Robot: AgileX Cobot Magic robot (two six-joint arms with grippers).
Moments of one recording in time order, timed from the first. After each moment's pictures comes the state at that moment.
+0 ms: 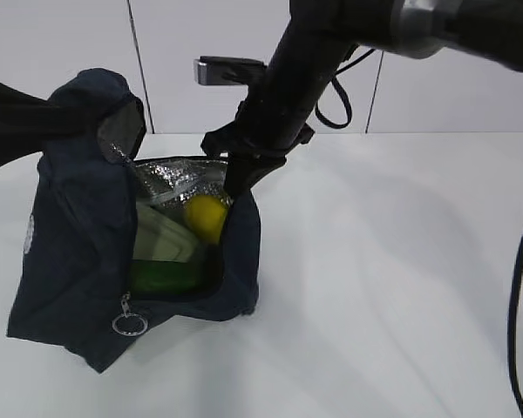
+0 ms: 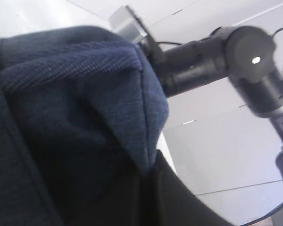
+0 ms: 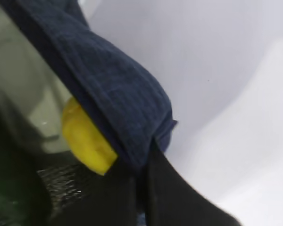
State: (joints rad) left arm 0.08 1.43 -0.78 -1.55 1.13 0.99; right arm 0.48 2.25 -2.05 0.40 1.23 -0.31
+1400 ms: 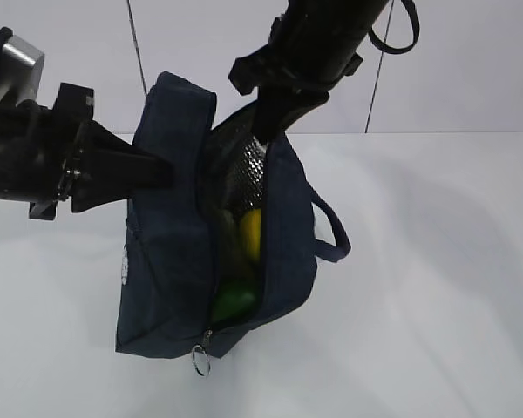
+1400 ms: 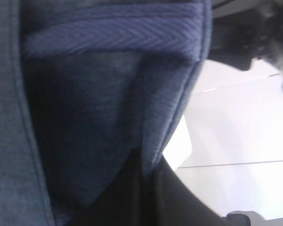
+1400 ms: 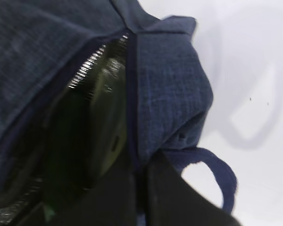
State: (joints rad) left arm -0.26 1.43 -0.78 -1.51 0.85 0.82; right arm 0.48 1.97 -1.95 0.31 1.27 -0.29
